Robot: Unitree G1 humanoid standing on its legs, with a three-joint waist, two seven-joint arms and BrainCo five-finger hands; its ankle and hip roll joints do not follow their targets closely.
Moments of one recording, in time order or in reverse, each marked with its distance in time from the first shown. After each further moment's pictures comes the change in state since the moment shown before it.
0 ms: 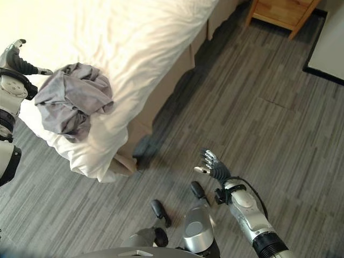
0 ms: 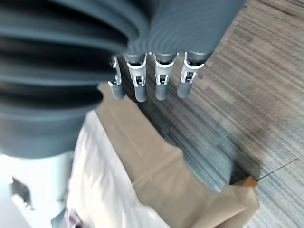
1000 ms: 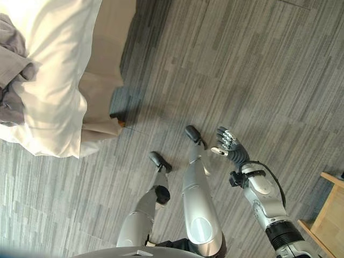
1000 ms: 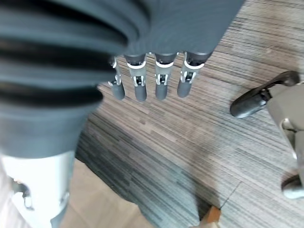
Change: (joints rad) left arm 0.093 0.109 0.143 -0.062 -0.251 -0.024 0.017; right arm -0.050 -0.091 -0.091 -0.018 0.069 -0.050 -0.002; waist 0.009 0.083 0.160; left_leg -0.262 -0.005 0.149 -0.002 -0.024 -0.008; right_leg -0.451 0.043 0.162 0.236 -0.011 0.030
